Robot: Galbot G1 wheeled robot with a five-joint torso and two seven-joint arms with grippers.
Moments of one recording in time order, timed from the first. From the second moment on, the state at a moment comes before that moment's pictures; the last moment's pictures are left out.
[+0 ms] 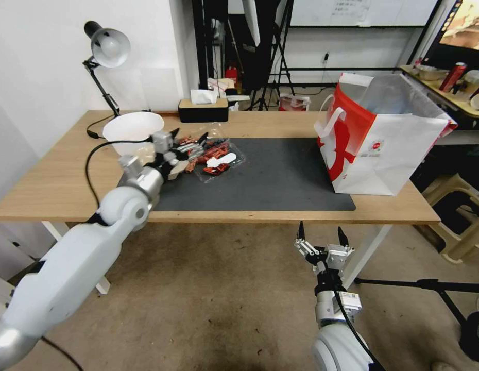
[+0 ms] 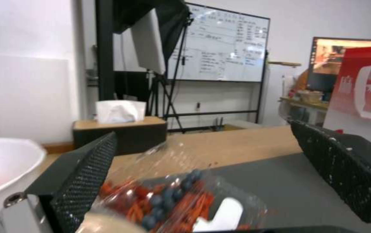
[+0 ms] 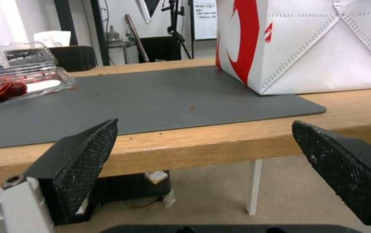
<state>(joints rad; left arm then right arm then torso) 0.82 -0.86 -0.15 -1.75 -0.87 -0.02 0.00 -1.53 1.36 0.28 1.95 0.11 0.21 0.41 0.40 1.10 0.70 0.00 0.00</state>
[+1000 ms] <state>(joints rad) 1.49 -1.09 -0.62 -1.97 -0.60 -0.15 0.04 -1.54 1.34 0.26 1.96 0.11 0.22 0.41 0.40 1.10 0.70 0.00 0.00</state>
